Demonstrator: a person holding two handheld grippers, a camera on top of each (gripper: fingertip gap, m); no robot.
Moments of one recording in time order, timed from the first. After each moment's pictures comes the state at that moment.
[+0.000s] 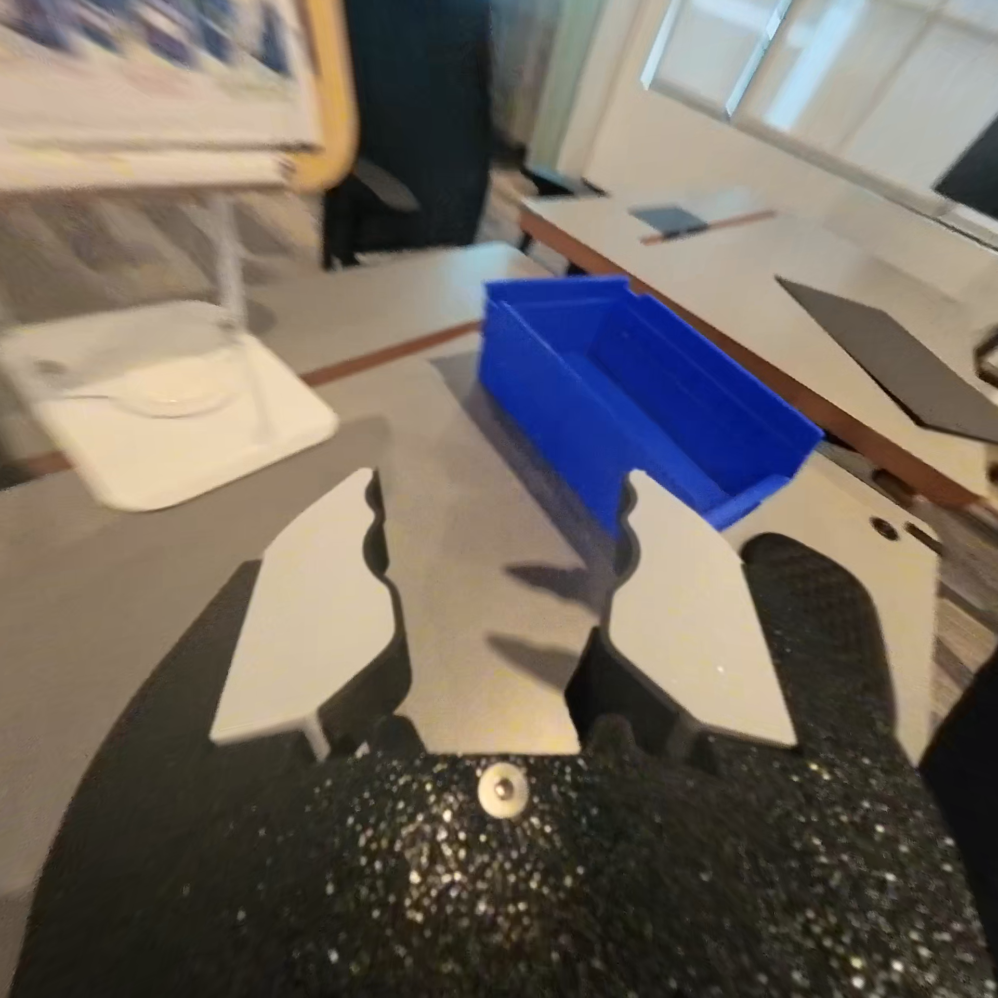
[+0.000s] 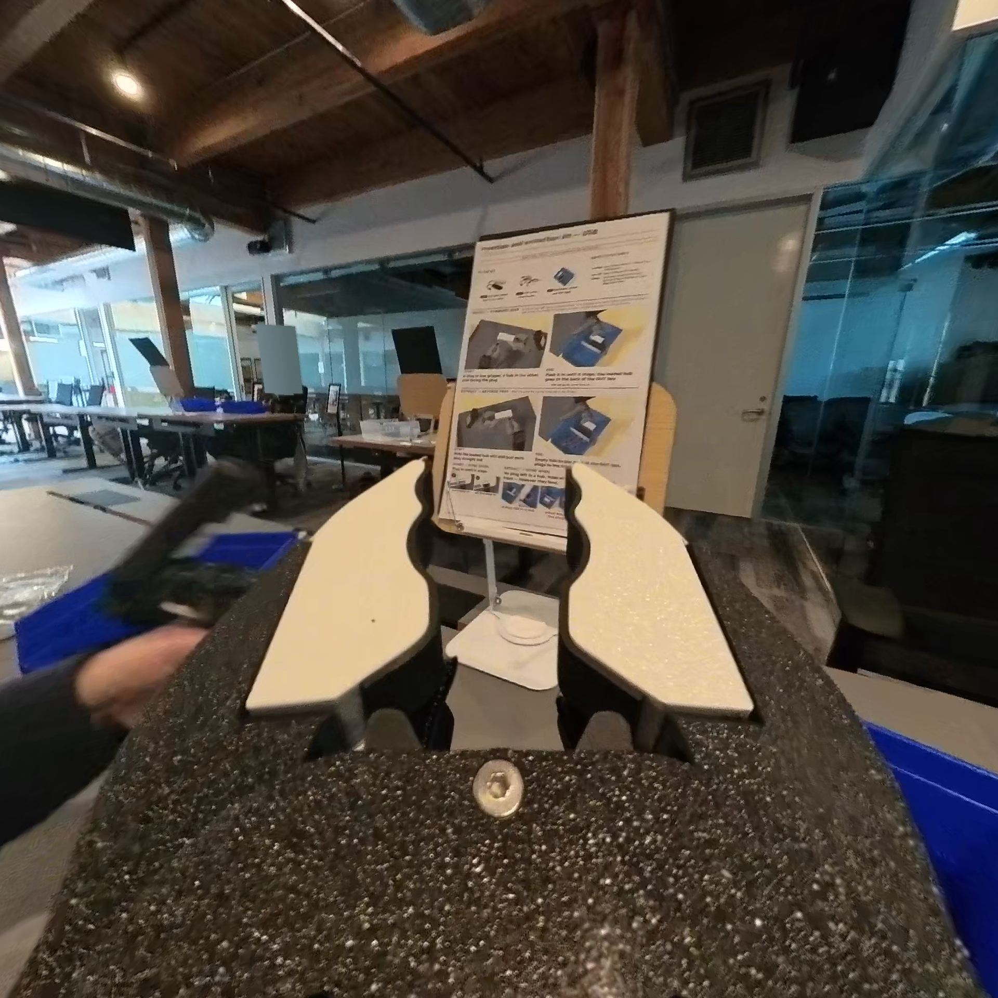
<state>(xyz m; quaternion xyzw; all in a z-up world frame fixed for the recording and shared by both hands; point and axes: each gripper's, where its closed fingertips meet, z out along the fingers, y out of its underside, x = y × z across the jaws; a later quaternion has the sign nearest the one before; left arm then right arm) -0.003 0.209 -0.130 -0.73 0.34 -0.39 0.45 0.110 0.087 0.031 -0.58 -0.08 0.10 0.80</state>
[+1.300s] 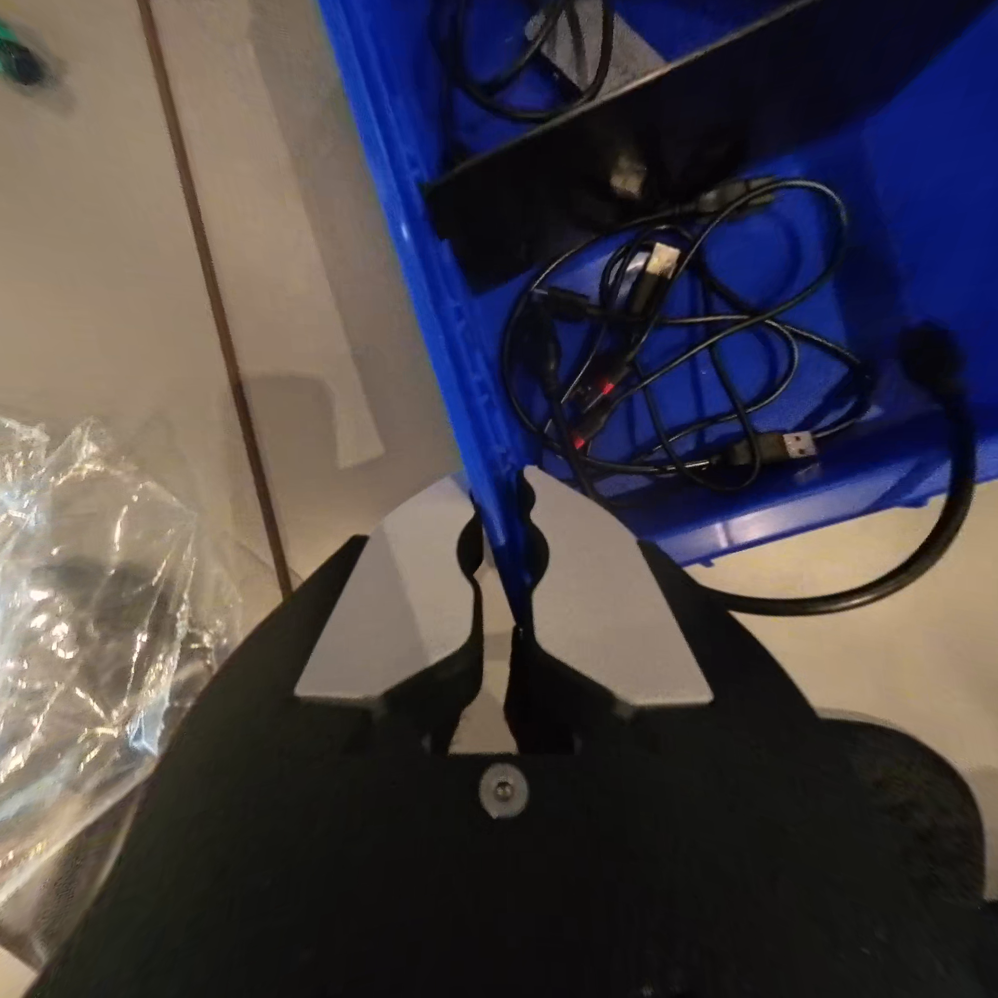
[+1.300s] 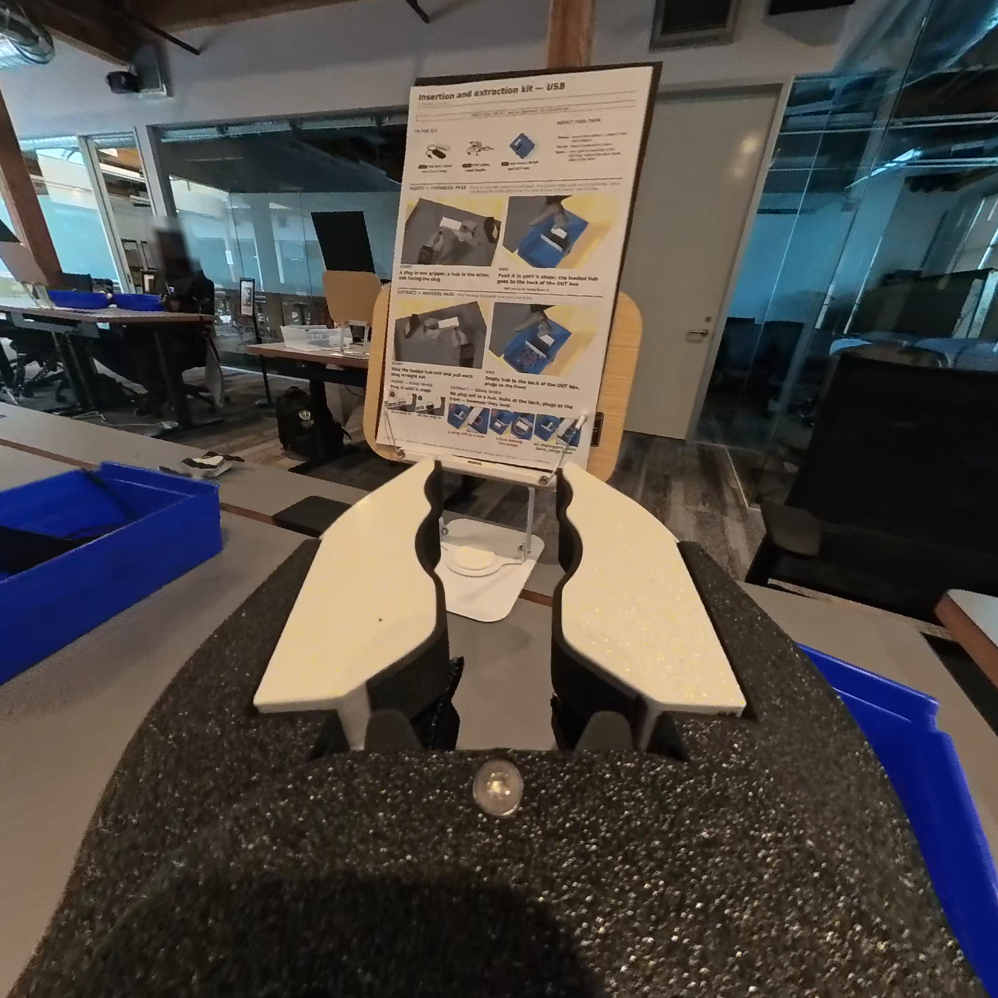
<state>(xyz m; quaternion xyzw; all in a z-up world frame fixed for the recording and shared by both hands) -0.533 0.256 -0.249 -0.94 0.22 -0.02 0.26 0.115 0.129 -0.002 -0.65 -0.07 0.03 0.75</state>
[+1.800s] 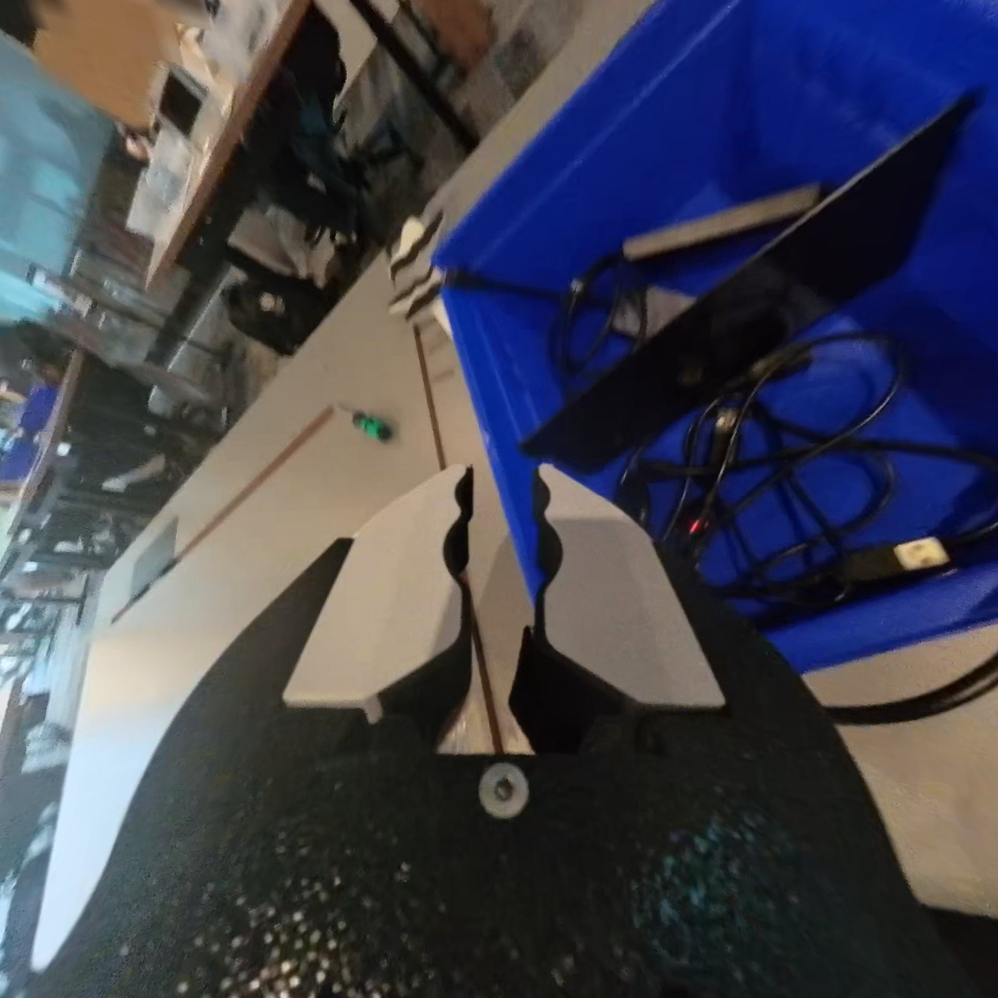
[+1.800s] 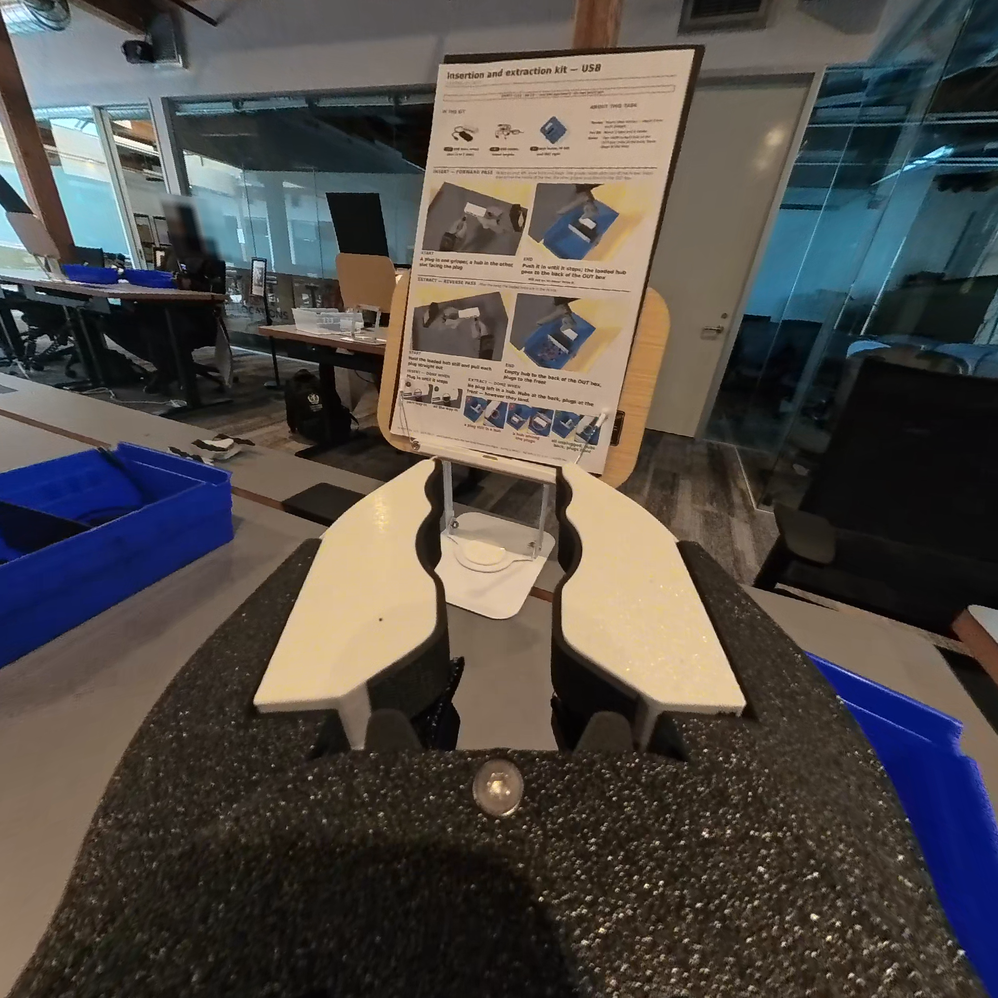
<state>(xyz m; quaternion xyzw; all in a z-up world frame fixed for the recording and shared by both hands) -0.506 0.287 -0.162 -0.80 0.35 0.18 0.46 0.099 0.136 -0.003 -0.66 -0.09 0.03 0.74</state>
